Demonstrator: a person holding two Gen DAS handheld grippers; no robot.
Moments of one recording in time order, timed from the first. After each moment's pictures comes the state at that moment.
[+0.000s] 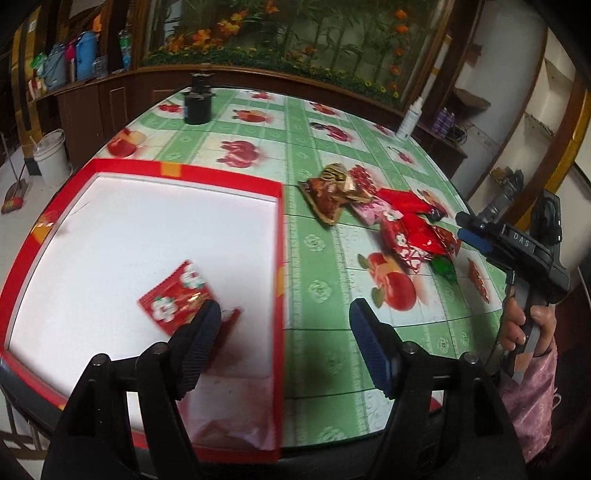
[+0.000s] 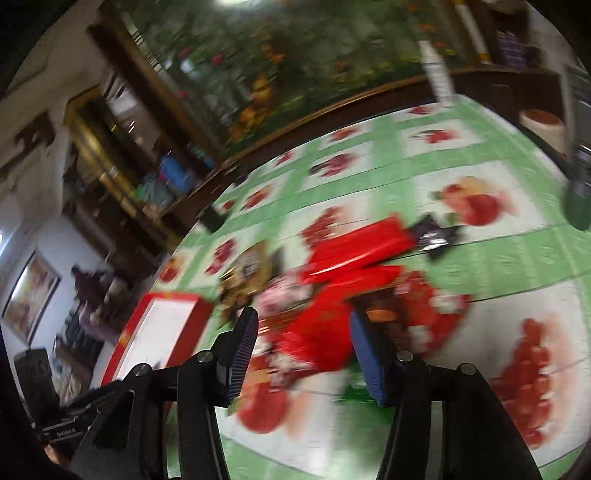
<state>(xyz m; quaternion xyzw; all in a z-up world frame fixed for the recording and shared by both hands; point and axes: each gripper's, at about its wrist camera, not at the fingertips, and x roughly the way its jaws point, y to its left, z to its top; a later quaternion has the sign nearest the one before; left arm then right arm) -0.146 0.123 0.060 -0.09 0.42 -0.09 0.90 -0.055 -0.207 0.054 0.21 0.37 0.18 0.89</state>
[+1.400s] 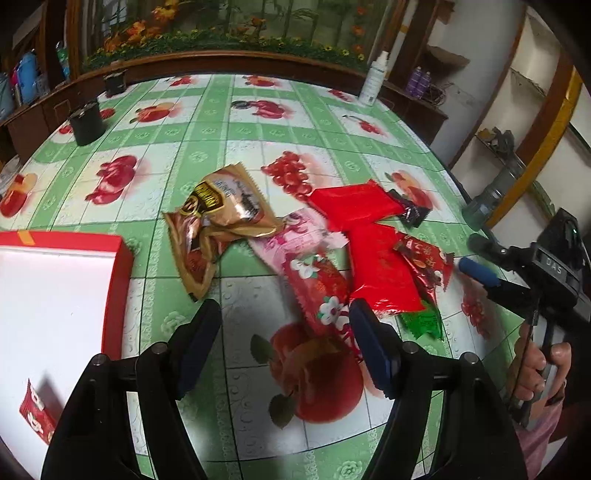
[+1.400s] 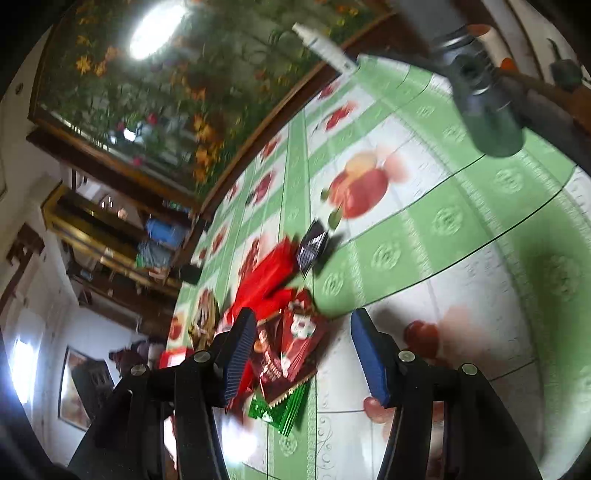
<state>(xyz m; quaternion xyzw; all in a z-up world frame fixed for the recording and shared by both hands) -0.041 0.007 0.043 -0.04 0.46 -0.14 0.88 -0.041 -0.314 0.009 0.37 0.40 0.16 0.82</state>
